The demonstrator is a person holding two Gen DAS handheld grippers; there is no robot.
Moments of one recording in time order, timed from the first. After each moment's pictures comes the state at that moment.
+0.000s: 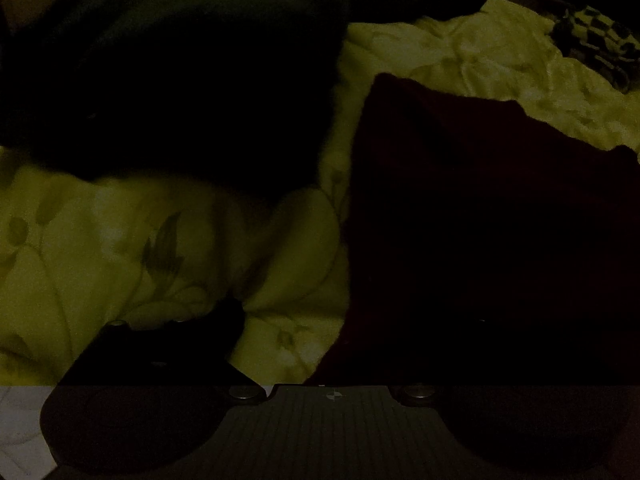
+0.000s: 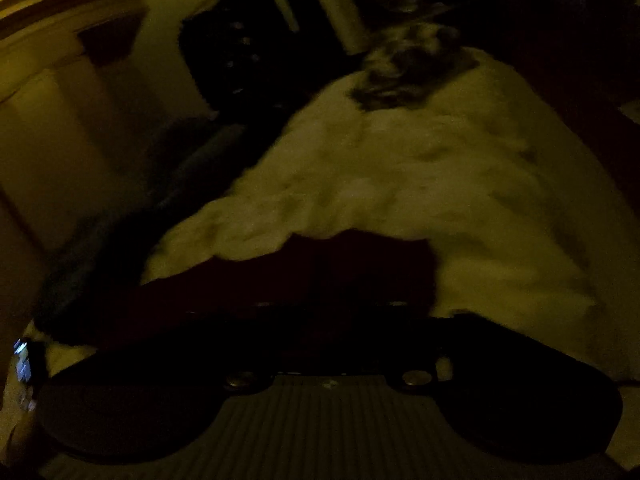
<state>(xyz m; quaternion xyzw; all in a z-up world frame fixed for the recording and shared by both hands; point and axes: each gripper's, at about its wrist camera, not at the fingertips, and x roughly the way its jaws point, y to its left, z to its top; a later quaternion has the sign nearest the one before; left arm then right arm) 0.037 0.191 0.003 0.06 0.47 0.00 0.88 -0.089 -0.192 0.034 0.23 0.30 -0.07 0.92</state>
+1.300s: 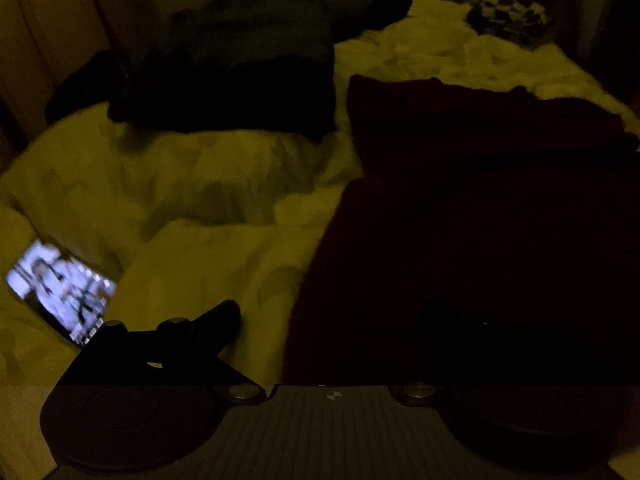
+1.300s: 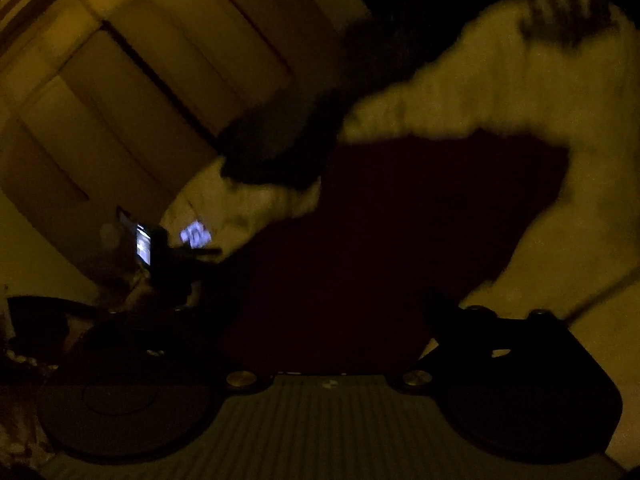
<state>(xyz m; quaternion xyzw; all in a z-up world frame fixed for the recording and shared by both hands) -0.137 0.268 0.082 0.12 0.45 -0.09 0.88 -0.212 -0.107 0.120 0.25 0.42 0.15 0.86</state>
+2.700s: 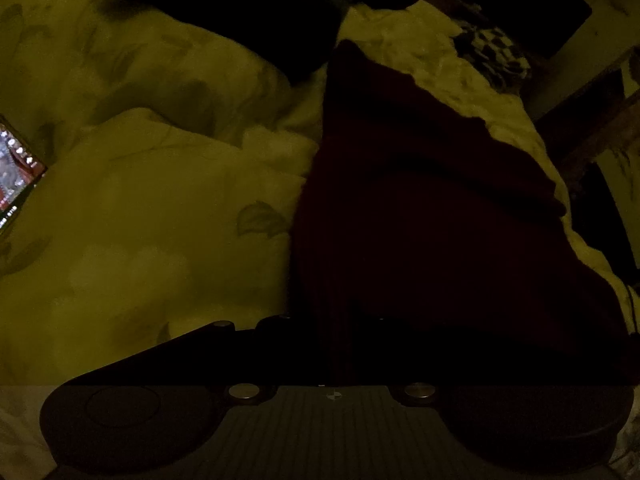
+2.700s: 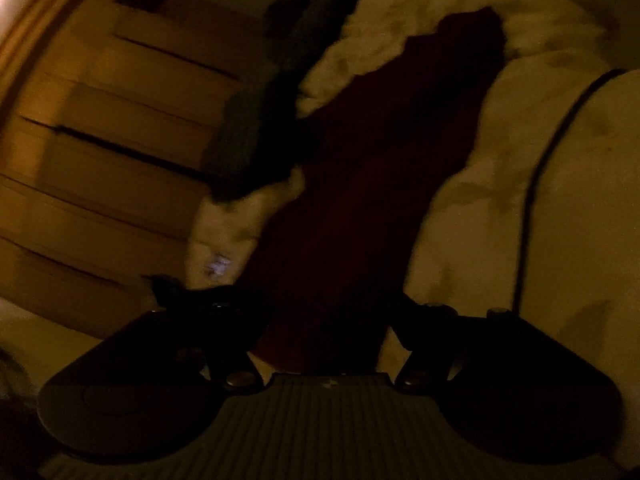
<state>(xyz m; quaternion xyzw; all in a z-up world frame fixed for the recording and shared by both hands) -0.122 0.321 0.068 -0.10 0.53 -0.18 0.82 -0.237 -0.152 0.106 0.39 0.45 0.10 0.80</state>
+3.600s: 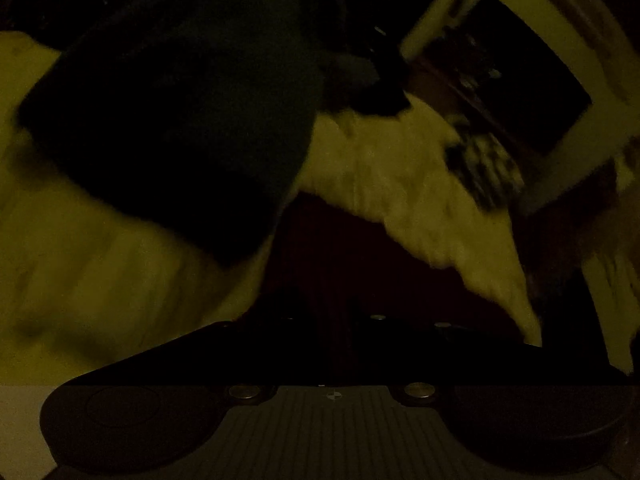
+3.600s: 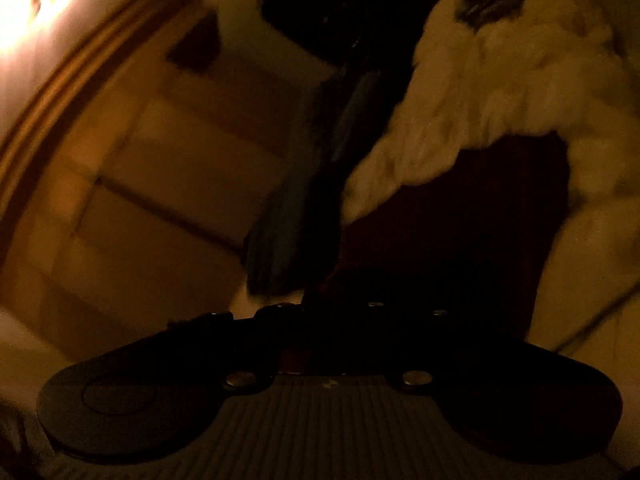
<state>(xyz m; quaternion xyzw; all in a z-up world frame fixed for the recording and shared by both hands) 0.014 0.270 0.126 -0.19 0.43 -0.14 0.87 -0.145 -0.220 0.120 0.45 0.28 0.11 0.84</state>
